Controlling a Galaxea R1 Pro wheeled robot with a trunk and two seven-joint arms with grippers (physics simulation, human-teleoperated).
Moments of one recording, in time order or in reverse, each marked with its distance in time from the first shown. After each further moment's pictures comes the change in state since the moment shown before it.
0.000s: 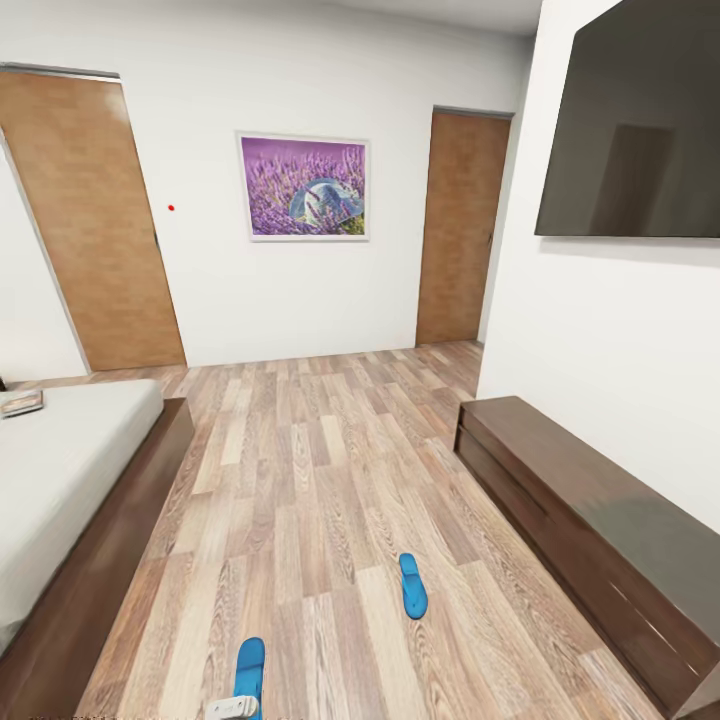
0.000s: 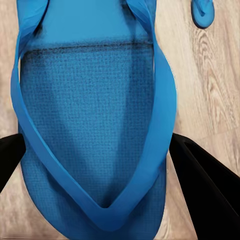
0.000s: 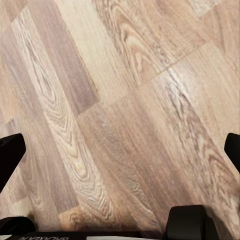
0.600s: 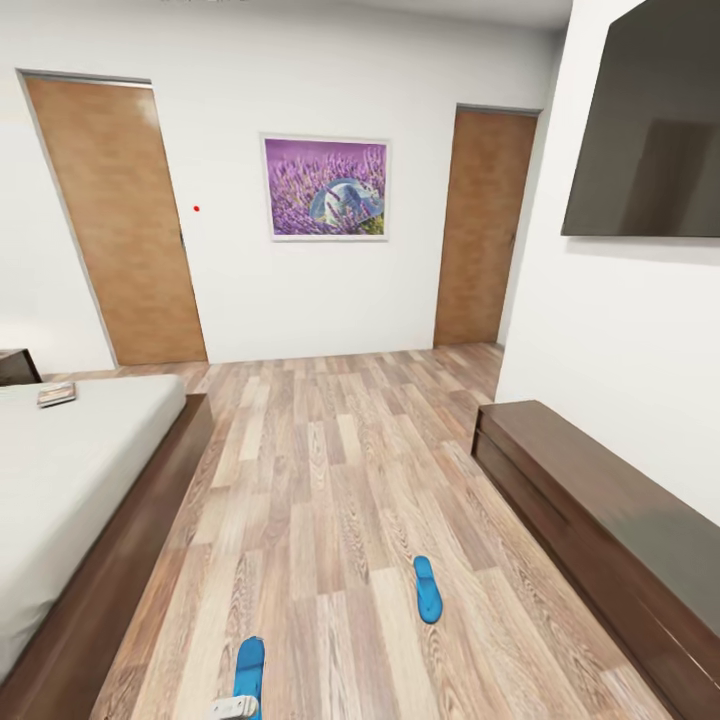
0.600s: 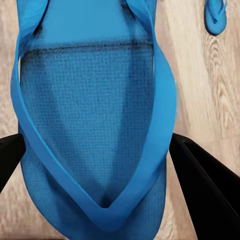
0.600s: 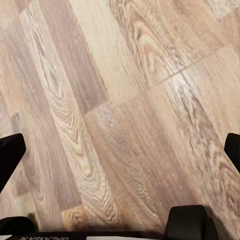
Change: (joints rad) left arm 0.000 0.001 0.001 0.000 0.000 0.000 -0.001; right arm 0.000 0.000 -0.001 0.000 0.000 0.000 0.000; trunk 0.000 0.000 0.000
